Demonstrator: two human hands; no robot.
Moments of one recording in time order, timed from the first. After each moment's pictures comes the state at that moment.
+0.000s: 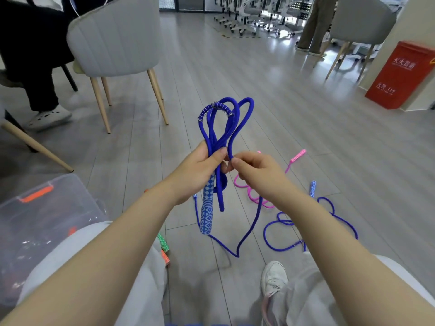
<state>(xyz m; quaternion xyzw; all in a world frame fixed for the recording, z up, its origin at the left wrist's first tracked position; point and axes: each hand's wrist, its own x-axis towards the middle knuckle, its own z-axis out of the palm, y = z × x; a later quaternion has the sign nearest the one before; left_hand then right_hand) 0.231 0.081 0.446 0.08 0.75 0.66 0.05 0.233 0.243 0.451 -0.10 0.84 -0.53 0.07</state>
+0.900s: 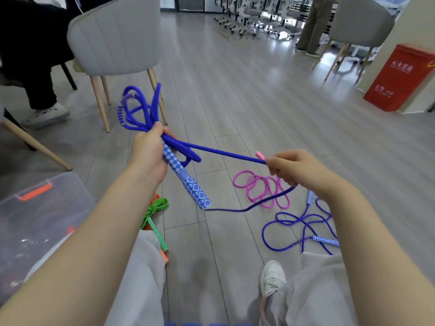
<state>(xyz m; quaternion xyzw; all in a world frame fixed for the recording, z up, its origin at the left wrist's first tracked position) 0.190 0.030 0.452 -0.16 0.48 0.85 -0.14 0.220 0.313 0.464 -0.05 0.88 -0.46 0.12</state>
